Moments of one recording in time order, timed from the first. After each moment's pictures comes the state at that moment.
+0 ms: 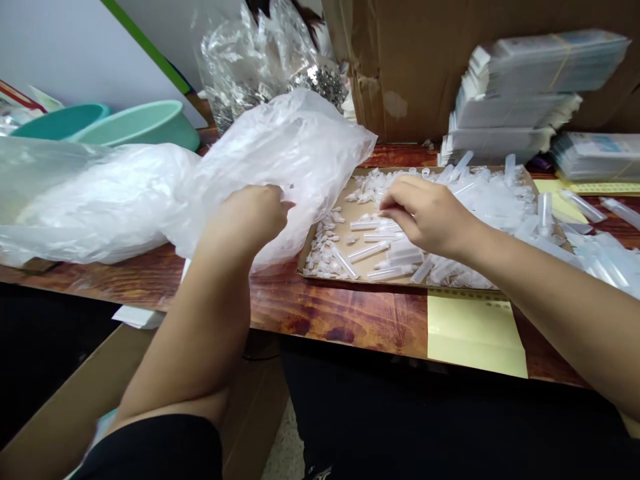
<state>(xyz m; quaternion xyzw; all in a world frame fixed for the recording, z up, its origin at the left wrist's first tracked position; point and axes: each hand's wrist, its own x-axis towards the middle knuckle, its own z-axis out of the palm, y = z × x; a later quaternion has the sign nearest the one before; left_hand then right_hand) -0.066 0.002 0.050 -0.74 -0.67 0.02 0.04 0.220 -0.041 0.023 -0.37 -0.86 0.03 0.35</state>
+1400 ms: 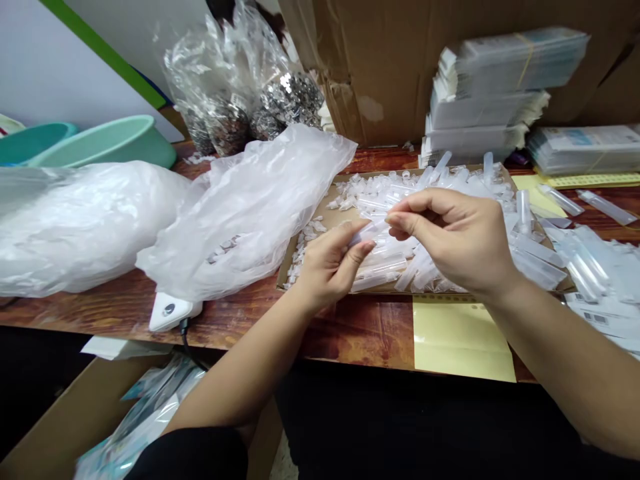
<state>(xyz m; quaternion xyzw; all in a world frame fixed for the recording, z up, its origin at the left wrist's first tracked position) 0.031 -0.046 -0.012 -0.81 -0.24 -0.47 -0.27 0.227 -0.090 0.028 -0.49 -0.61 0.21 0.59</state>
